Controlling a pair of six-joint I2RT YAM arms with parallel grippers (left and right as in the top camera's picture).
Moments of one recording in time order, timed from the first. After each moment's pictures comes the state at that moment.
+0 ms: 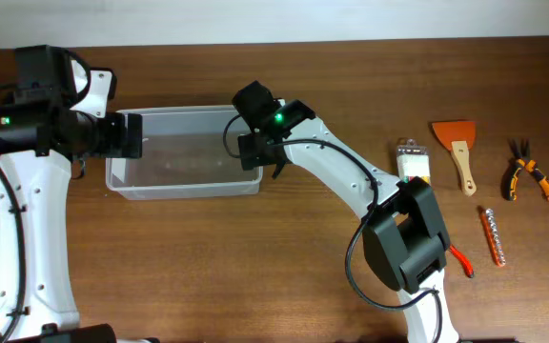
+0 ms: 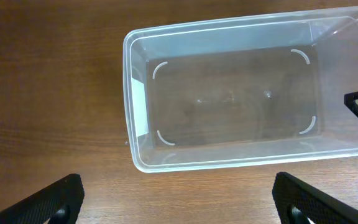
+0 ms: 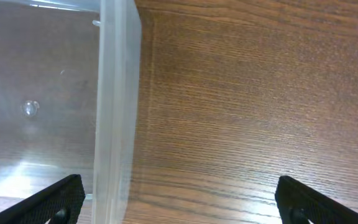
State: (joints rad) left arm 0.13 1.58 1.73 -1.23 0.05 0.19; right arm 0.62 2.19 1.87 -0.95 0.15 0.47
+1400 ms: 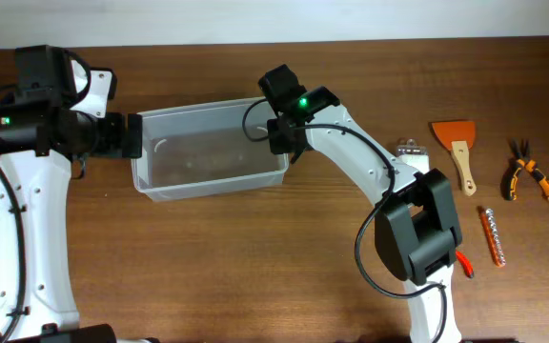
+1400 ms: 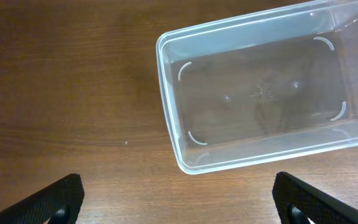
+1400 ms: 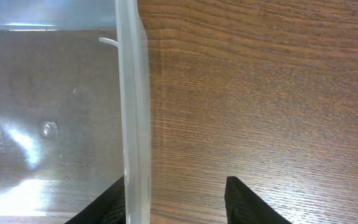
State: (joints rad) left arm 0.13 1.58 1.73 -1.23 0.05 0.19; right arm 0.52 2.19 1.87 -0.93 0.10 0.38
